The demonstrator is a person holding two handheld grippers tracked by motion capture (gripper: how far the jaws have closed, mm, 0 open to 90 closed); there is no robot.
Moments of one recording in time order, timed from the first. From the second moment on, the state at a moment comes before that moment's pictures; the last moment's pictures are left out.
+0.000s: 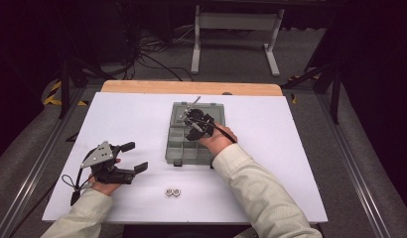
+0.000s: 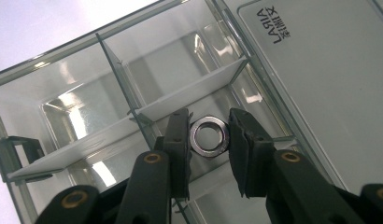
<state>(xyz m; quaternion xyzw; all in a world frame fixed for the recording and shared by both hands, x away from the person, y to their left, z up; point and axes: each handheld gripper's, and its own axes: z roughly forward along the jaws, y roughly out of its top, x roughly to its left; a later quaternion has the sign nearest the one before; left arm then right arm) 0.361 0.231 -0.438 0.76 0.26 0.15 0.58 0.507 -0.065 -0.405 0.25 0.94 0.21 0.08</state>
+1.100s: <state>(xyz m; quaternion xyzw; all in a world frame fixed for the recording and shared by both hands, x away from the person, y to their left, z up) 0.361 0.231 -0.437 0.76 0.26 0.15 0.58 0.474 -0.068 -0.364 0.23 0.93 0.27 0.11</state>
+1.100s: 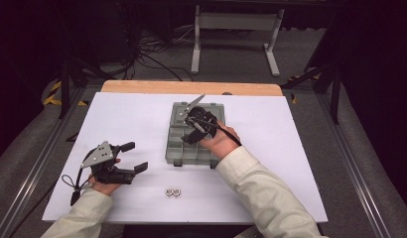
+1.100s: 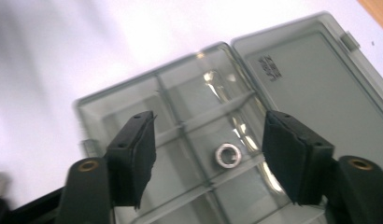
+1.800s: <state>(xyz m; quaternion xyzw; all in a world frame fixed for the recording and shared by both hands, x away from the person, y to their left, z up) 0.360 0.231 -0.437 0.76 0.26 0.15 0.58 0.403 -0.060 -0.349 0.15 0.94 0.30 0.09</state>
